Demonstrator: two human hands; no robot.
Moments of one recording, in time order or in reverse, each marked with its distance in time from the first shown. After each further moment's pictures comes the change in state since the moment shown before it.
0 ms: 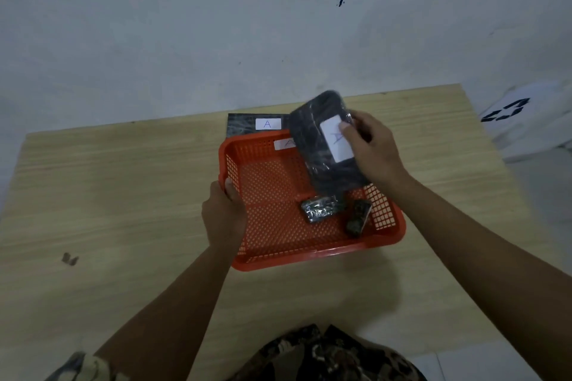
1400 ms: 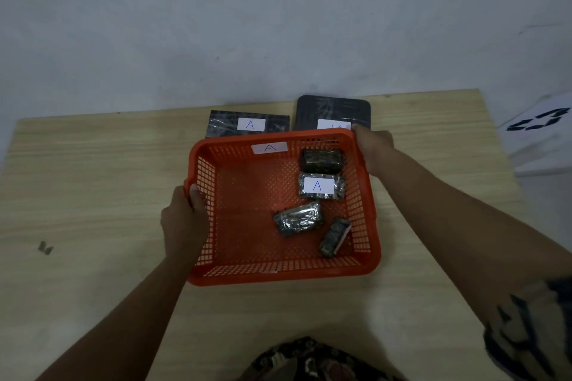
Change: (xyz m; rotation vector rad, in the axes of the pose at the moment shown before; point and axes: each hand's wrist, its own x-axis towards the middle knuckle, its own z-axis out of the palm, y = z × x) left_hand 0.000 0.000 0.009 0.140 0.092 -0.004; right_hand 0.112 0.087 -0.019 0.268 0.063 0.764
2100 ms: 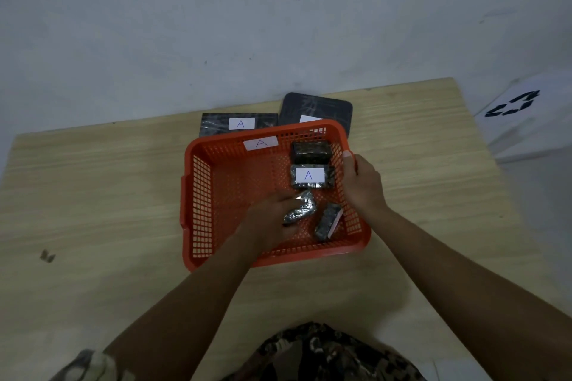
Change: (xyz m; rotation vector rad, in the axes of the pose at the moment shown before) left_hand -0.056 0.062 0.056 0.197 -0.641 0.807; right_hand -0.081 0.087 -0.026 -0.388 0.065 -0.524
